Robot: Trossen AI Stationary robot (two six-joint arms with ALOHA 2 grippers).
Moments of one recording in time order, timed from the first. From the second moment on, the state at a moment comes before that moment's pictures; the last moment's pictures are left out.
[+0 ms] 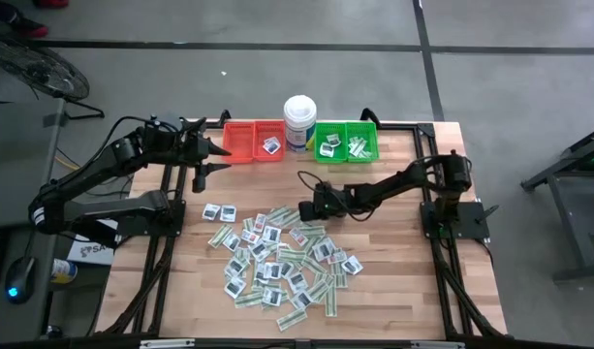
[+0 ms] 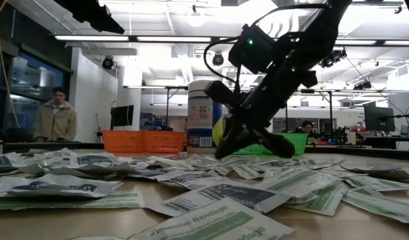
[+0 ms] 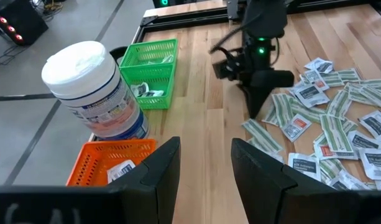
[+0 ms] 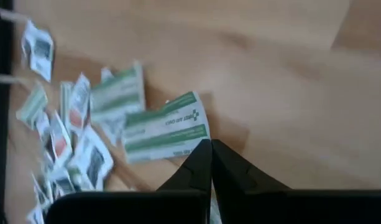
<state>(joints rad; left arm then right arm) 0.51 0.72 0.92 -0.68 0.28 0.39 -0.05 1.88 0.88 0.19 0.04 1.28</state>
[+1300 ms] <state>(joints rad) 0.51 0.72 0.92 -0.68 0.30 0.39 -0.15 1.59 0.89 -0.04 -0.15 0.16</state>
